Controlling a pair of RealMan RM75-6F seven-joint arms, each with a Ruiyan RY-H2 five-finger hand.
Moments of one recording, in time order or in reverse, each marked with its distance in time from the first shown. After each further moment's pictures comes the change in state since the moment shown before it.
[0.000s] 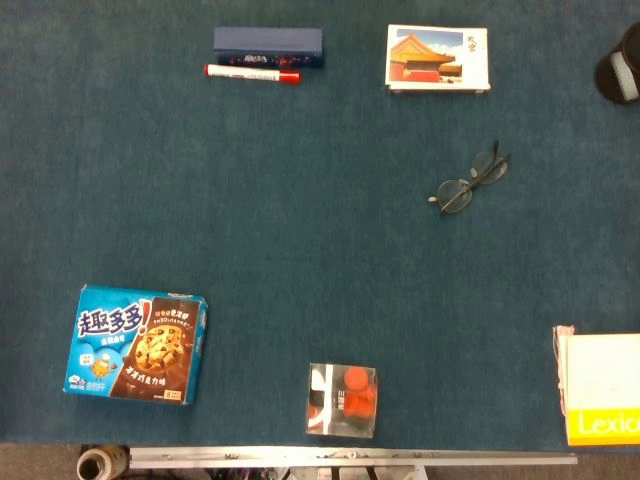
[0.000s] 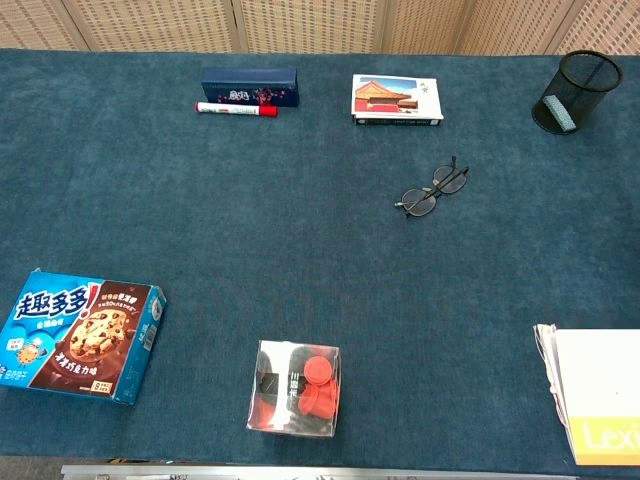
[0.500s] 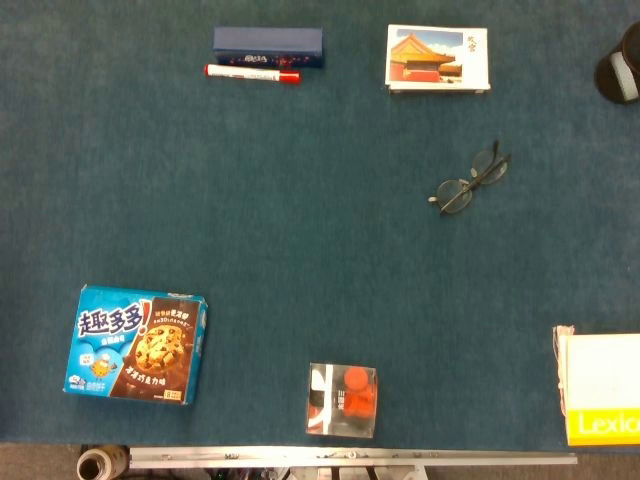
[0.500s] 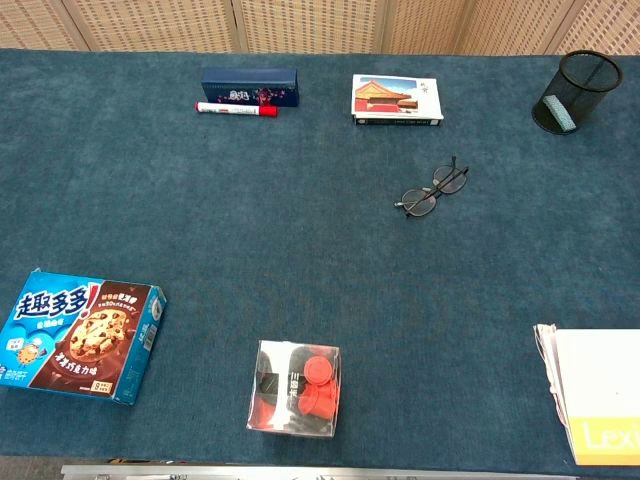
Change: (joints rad) left arm -0.011 -0.014 -0.006 0.009 -0.031 -0.031 0.017; right arm -0.084 -0.007 0.022 0.108 0.075 -0.023 0.173
